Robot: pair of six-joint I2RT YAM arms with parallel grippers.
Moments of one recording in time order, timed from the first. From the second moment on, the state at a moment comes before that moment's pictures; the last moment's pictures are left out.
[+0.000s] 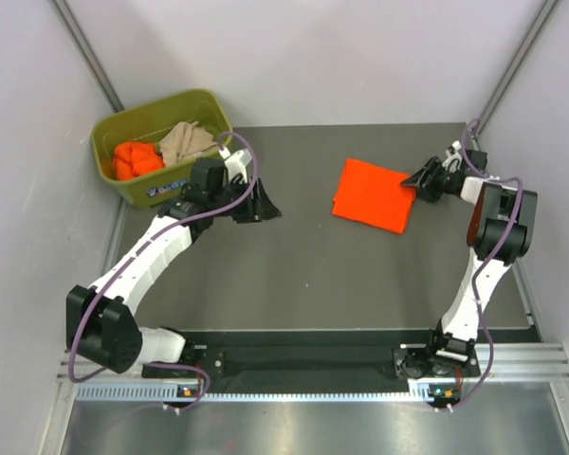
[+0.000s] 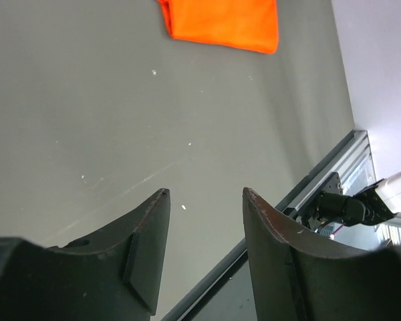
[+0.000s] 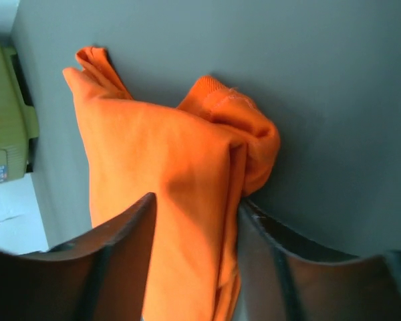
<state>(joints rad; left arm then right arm) -0.38 1.33 1.09 -0.36 0.51 -0.48 -0.26 2.14 1.38 -0.07 -0.74 0.45</state>
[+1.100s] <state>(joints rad) -0.31 1.49 1.12 -0.66 0.51 -0.52 -0.24 2.59 2.37 -0.54 0.14 -0.14</state>
